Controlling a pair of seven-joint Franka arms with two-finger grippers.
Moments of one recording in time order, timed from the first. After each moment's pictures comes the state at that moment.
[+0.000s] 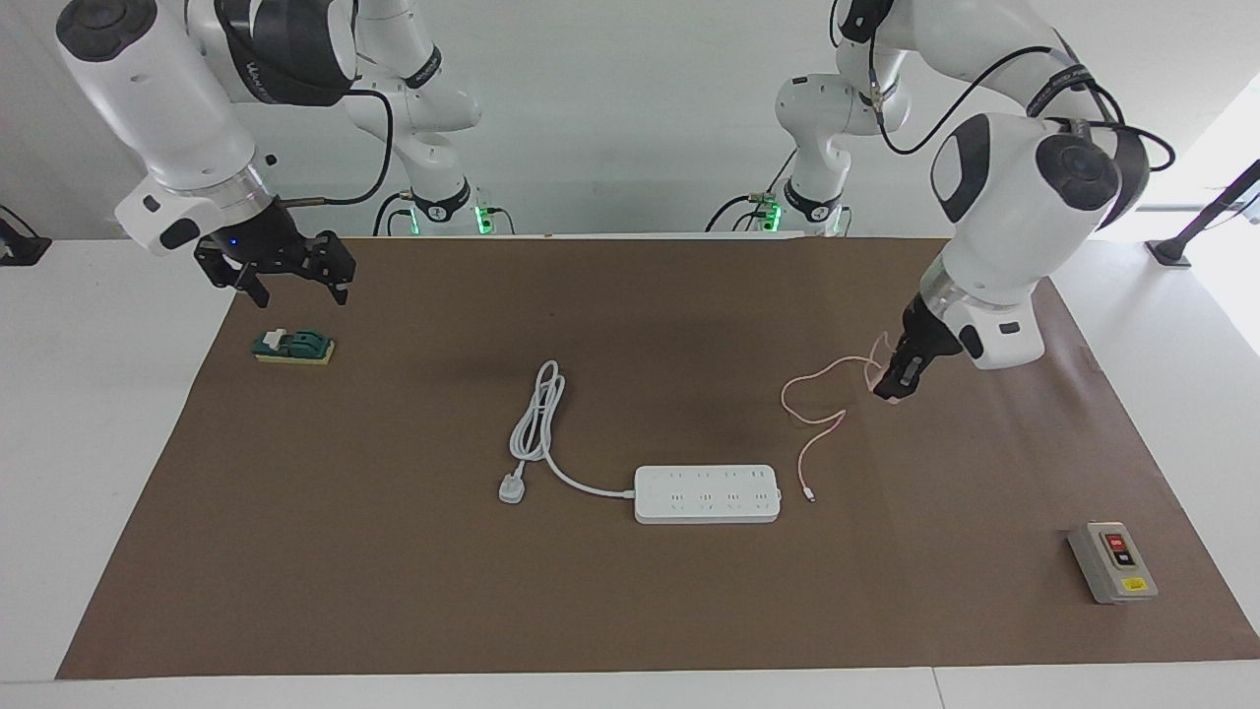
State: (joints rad) left arm -0.18 0.39 -0.12 -1.36 -0.04 1.77 -1.37; right arm -0.01 0.03 -0.02 -1.60 -0.01 1.58 -0.05
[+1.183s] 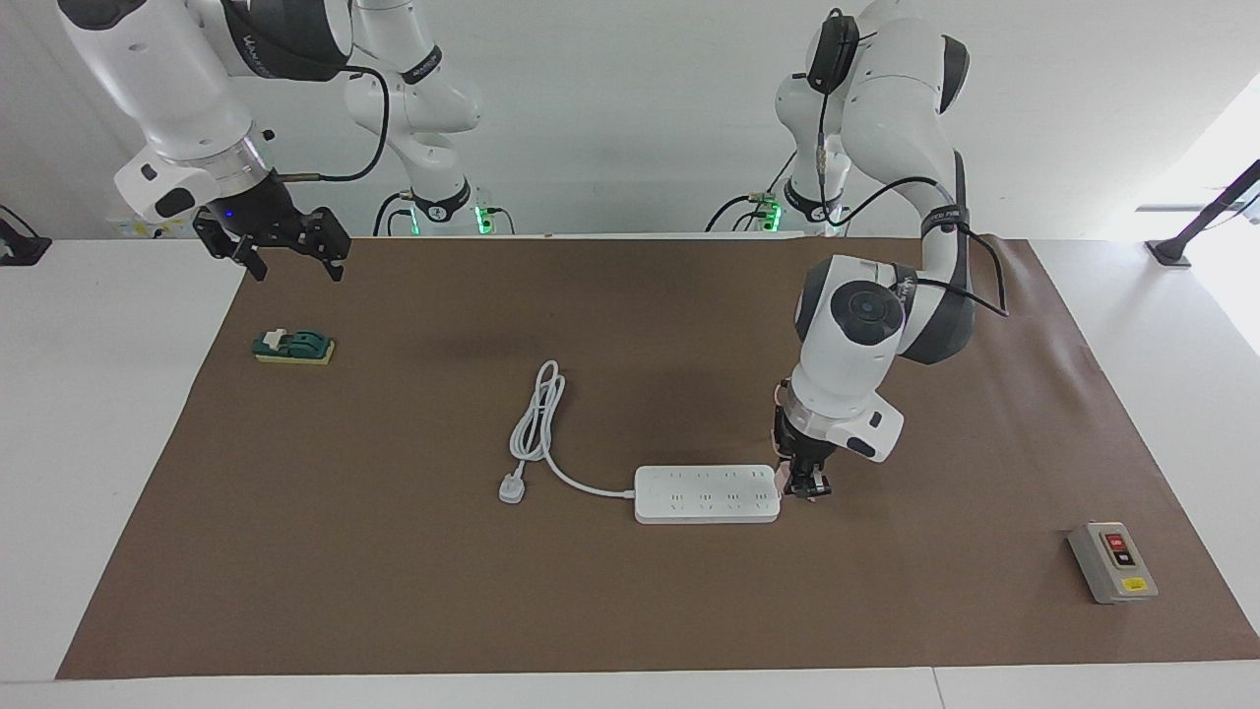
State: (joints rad) left arm -0.32 0.59 -0.11 -1.38 0.08 2.04 -2.11; right arm -0.04 -0.02 -0.01 -1.64 -0.01 1.56 0.00
